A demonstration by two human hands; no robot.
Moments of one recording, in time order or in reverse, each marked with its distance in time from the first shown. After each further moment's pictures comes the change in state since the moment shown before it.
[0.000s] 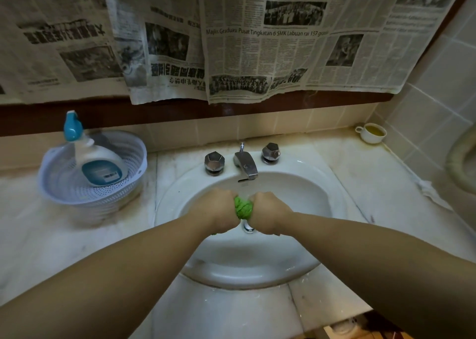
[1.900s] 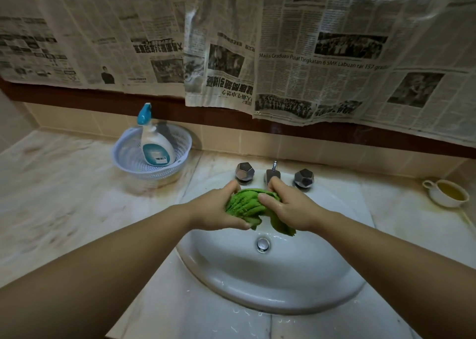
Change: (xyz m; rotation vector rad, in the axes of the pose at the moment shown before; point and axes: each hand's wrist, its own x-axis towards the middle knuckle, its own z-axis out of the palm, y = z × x) left_hand -0.047 0.005 -0.024 -0.494 0.104 -0.055; right_hand 0.004 0.034 -0.083 0.197 -0.005 -0.533
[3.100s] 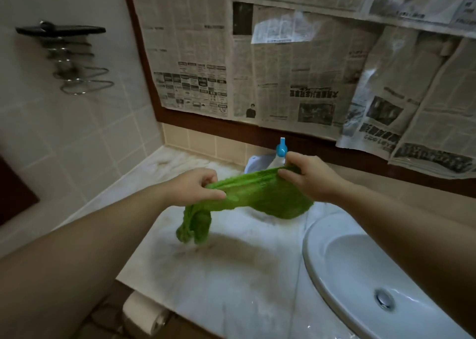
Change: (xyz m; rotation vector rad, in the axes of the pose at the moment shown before) left_hand -0.236 -0.232 -0.270 0.051 0.336 -0.120; right_hand 0.159 -0.314 0.102 -0.178 0.120 -0.318
